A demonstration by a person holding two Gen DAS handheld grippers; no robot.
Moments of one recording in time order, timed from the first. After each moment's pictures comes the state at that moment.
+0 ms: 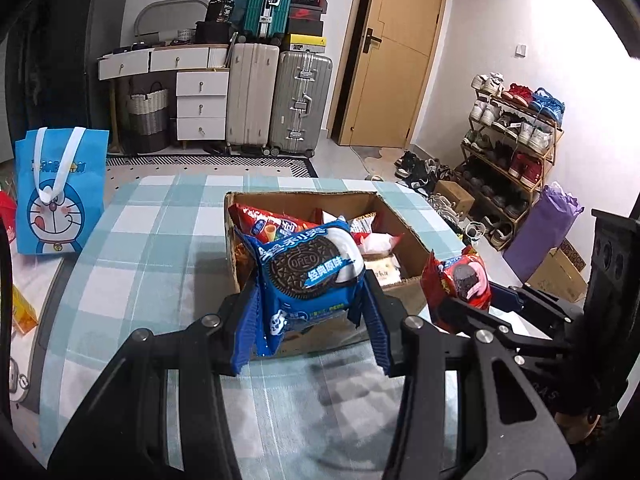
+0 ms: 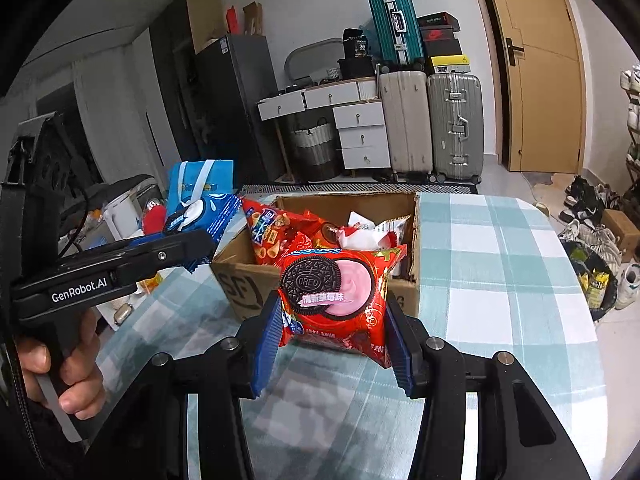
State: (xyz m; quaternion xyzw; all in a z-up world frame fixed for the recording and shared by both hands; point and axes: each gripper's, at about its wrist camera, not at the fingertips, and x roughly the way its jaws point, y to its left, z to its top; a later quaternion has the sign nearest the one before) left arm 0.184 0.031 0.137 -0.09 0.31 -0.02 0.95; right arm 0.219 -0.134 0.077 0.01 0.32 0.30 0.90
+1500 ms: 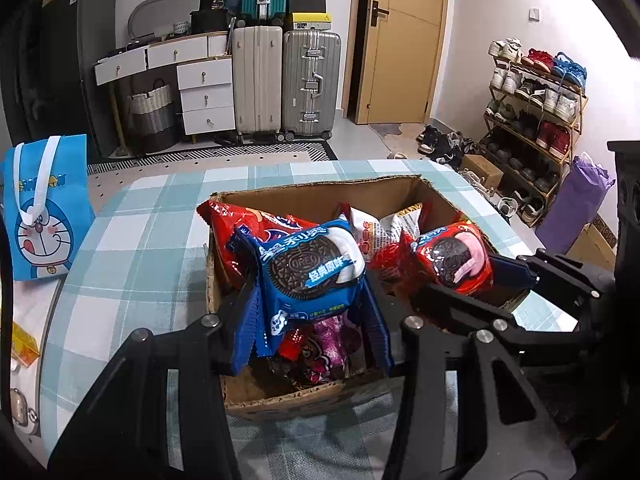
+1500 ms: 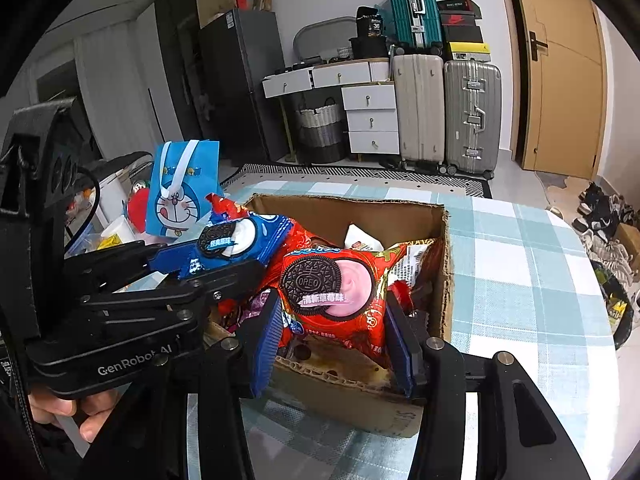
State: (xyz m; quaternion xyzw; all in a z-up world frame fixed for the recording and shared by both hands) left arm 0.316 0.028 0.066 -0.04 0.34 0.00 0.94; right arm 0.313 -0.080 0.052 -0.03 0.35 0.32 0.88
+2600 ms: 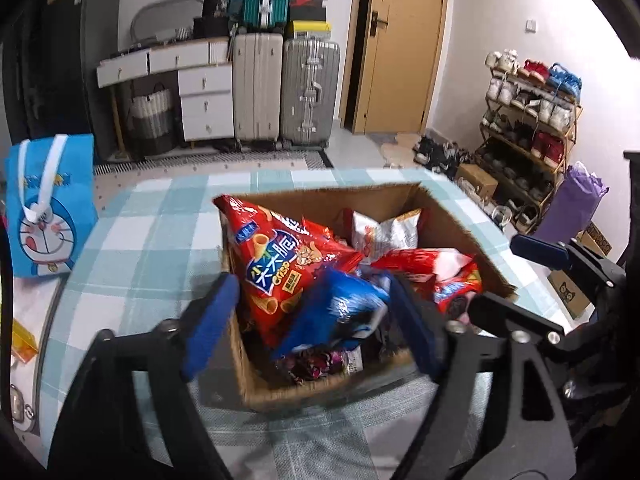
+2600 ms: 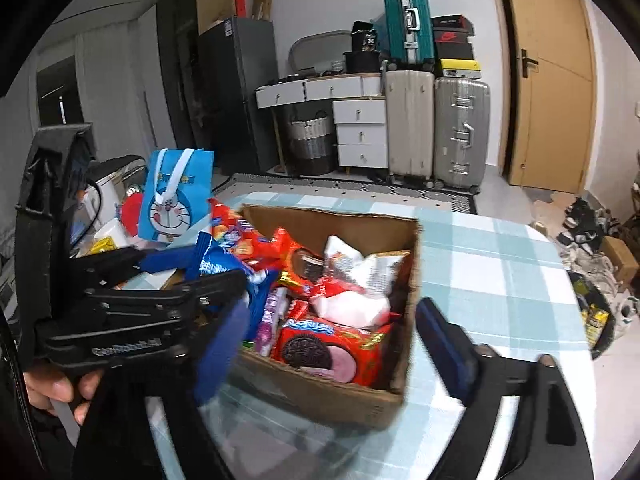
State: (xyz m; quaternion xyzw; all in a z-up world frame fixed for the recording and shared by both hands) left arm 0.290 0.033 0.079 -0.05 0.32 0.00 0.95; right arm 0.295 -0.105 0.068 -0.04 0.32 0.29 0.90
